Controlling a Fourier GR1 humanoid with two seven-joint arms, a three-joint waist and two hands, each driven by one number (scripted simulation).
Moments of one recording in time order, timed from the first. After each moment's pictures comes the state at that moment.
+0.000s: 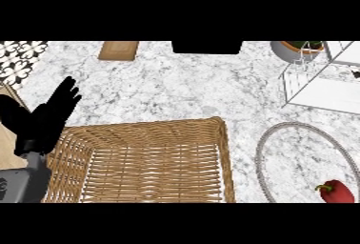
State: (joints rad) left arm -0.18 0.30 0.06 -1.54 0.19 0.04 0.34; right arm -0.93 -0.93 -0.11 -0.87 0.29 0.16 0.11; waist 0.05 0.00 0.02
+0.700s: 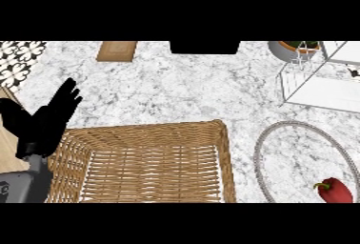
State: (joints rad) left arm -0.17 0.28 0.06 -1.56 0.17 0.04 0.34; right arm -1.08 -0.88 -0.35 -0.66 0.10 0.10 0.15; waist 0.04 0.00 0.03
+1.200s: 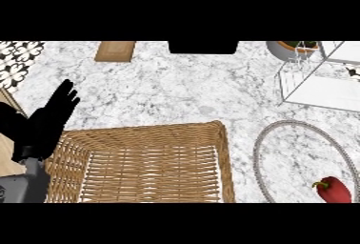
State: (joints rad) left arm -0.15 0.27 0.07 -1.59 0.17 0.03 0.34; right arm -1.12 -0.99 -0.47 -0.56 0.07 -0.03 0.16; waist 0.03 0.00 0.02
